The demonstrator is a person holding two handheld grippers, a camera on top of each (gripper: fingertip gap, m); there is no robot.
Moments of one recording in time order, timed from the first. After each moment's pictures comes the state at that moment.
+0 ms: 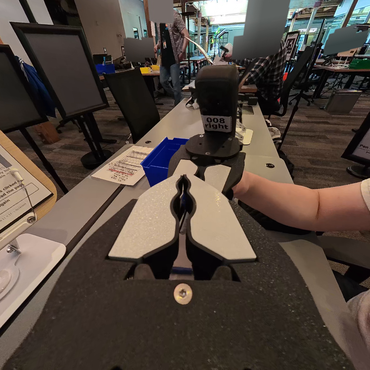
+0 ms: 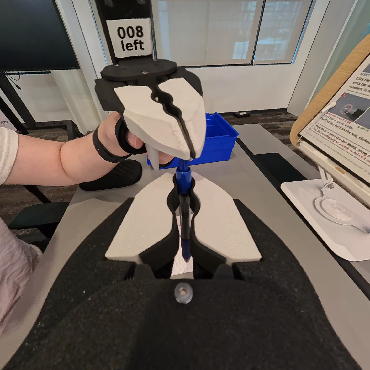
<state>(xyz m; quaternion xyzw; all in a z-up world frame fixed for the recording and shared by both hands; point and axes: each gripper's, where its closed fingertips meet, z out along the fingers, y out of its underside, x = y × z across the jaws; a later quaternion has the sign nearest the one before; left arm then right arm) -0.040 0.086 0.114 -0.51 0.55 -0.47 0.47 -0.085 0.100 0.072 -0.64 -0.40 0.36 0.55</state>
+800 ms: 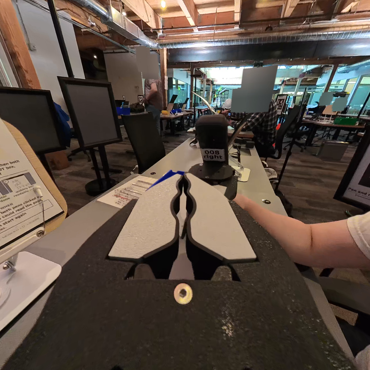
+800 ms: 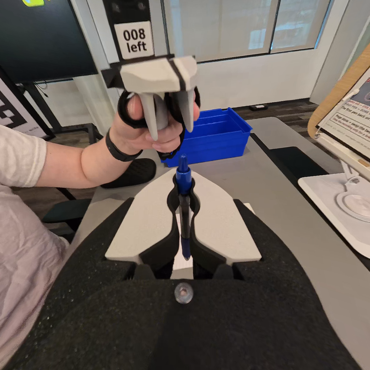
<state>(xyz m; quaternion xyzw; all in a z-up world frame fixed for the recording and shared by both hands) -0.060 0.091 0.151 -0.48 0.47 -0.53 0.51 -0.078 0.092 0.074 -0.64 -0.40 0.40 0.51</state>
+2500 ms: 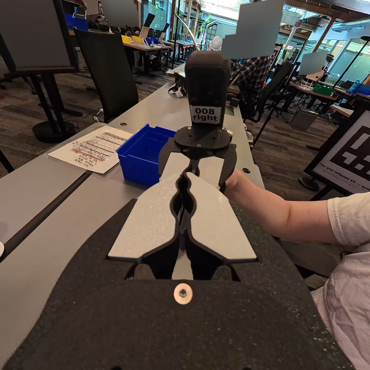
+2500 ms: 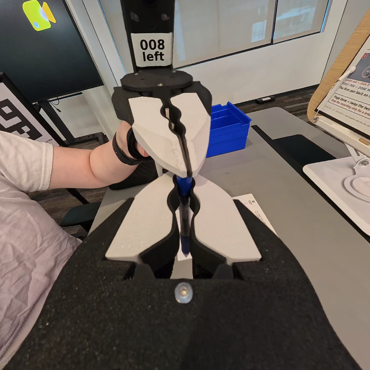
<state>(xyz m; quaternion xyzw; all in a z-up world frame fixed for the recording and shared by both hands) -0.007 0.088 0.101 -0.56 0.53 -0.52 0.37 -0.058 0.098 0.070 -0.66 -0.38 0.43 0.49</state>
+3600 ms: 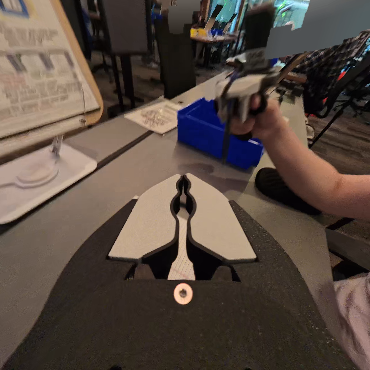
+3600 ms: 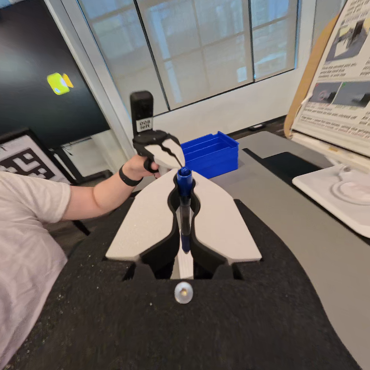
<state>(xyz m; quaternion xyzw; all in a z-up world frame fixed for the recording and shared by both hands) -0.134 0.132 0.049 -0.64 0.47 -0.43 0.43 -0.027 0.107 0.092 -0.63 -0.30 0.48 0.54</state>
